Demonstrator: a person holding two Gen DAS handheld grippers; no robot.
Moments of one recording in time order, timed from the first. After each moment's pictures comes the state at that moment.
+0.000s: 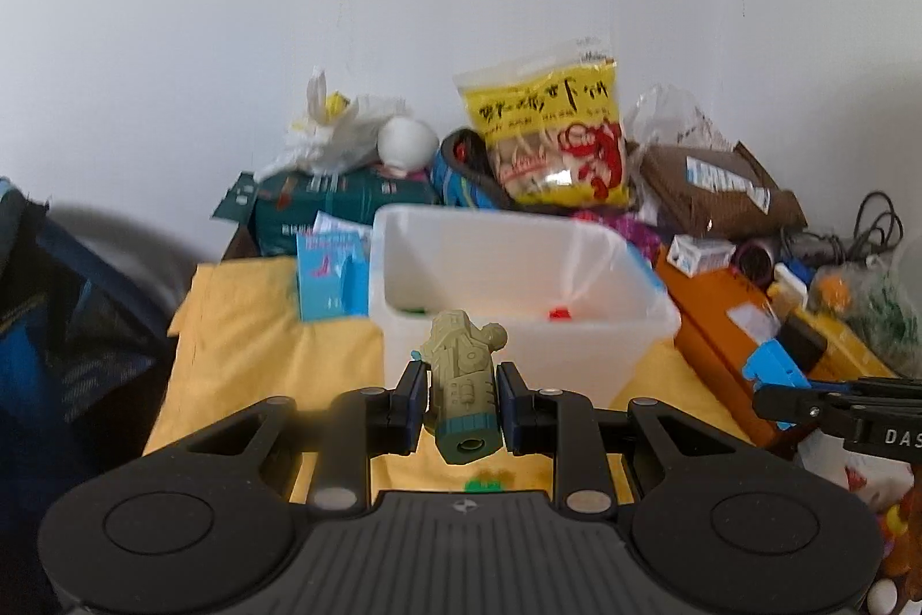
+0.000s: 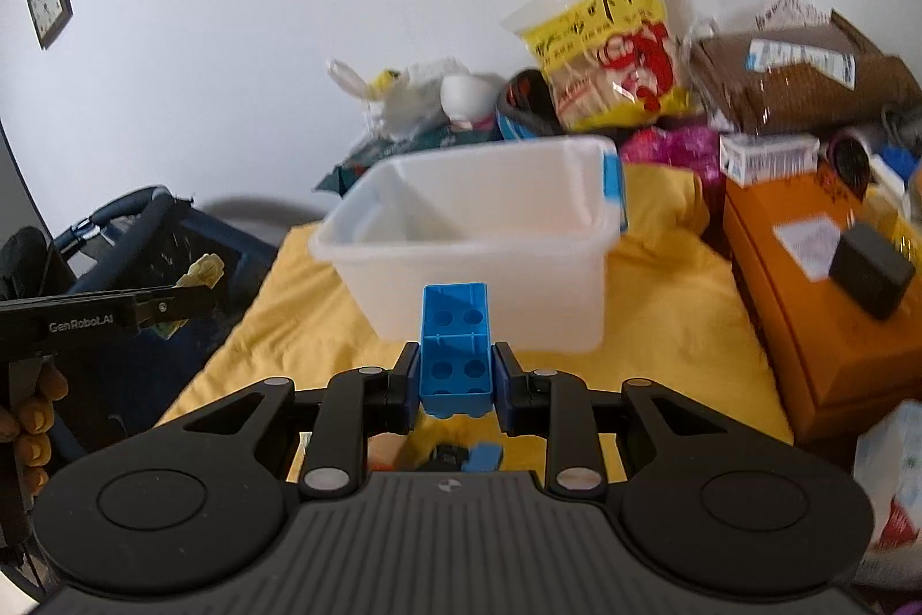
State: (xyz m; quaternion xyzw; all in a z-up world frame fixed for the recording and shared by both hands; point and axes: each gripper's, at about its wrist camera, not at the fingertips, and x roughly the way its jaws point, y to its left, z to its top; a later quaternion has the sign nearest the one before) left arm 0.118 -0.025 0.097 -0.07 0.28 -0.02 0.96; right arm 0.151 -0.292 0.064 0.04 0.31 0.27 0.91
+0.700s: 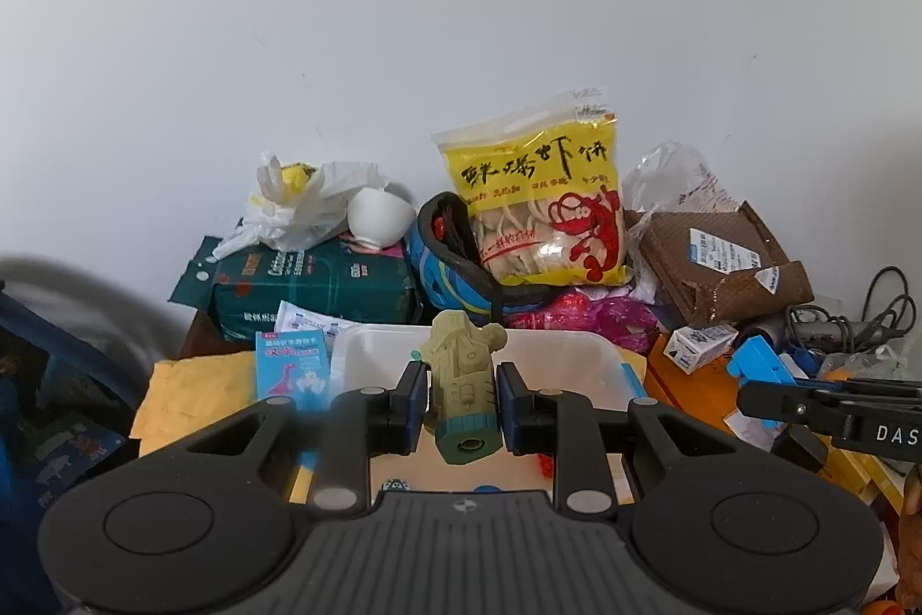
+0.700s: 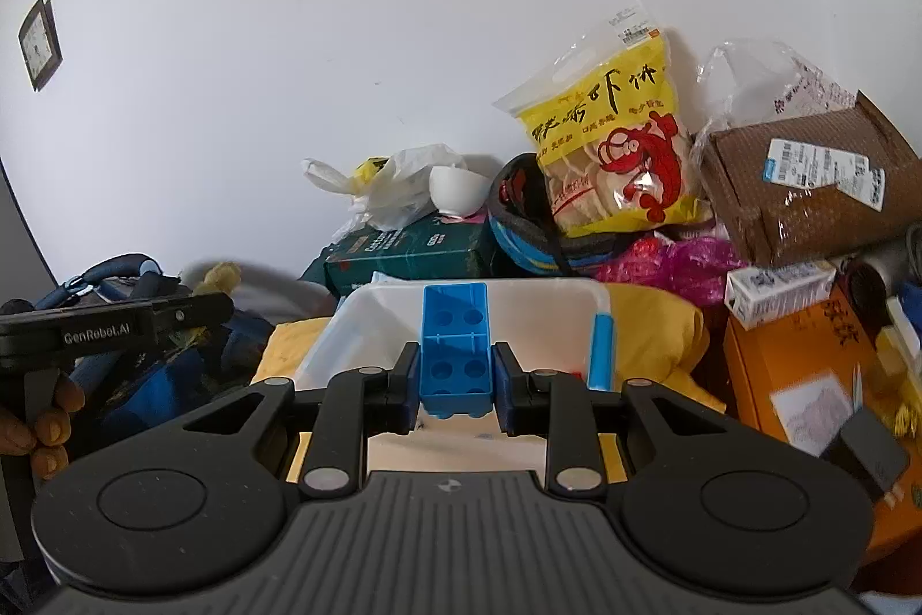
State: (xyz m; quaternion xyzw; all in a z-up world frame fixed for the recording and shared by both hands) left arm 0.217 -0.032 0.147 -0.08 0.27 -0.03 0.96; right arm 0.244 -0.292 0.127 0.05 0.29 0.27 0.92
